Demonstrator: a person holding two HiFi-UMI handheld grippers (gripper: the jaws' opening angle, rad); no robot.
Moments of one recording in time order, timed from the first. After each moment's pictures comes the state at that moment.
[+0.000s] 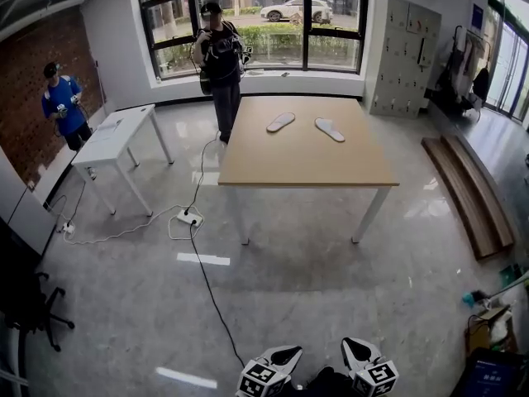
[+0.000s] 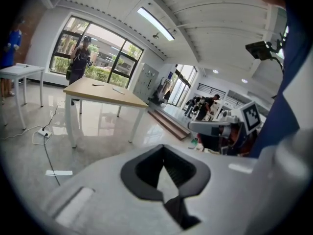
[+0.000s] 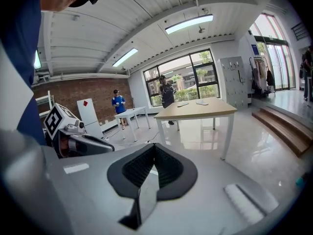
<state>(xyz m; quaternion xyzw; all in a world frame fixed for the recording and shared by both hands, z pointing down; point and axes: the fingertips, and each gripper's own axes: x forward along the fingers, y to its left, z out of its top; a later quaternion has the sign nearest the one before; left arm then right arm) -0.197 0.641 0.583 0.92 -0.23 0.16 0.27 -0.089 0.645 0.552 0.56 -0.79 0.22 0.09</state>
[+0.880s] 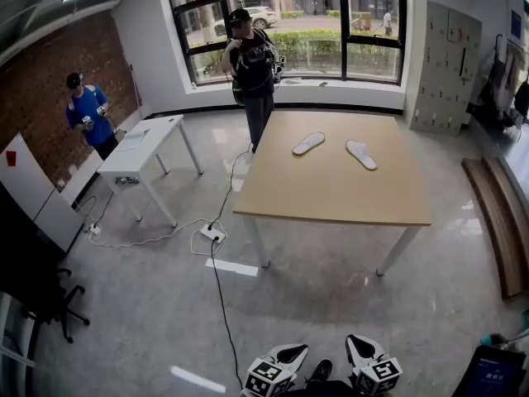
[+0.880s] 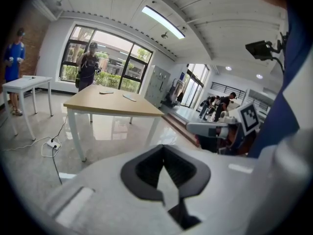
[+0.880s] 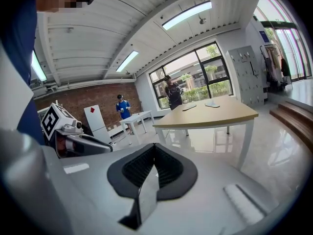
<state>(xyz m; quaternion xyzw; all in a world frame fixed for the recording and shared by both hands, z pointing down) -0.128 0.475 0.568 0.90 -0.31 0.18 0.25 -0.018 0.460 0.554 0.50 -0.84 0.23 0.06</state>
